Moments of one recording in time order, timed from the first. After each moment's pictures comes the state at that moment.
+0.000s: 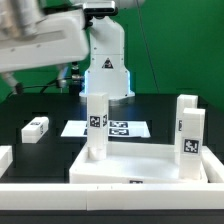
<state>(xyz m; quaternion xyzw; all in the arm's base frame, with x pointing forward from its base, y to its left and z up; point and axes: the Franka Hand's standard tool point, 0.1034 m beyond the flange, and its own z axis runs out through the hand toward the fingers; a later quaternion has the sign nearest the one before) 0.469 -0.197 0.123 -0.99 0.04 0.12 0.10</state>
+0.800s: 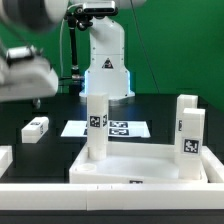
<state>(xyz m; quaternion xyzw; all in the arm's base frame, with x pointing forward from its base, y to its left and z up) 0.433 -0.210 0.068 -0.91 0.06 0.40 0.09</state>
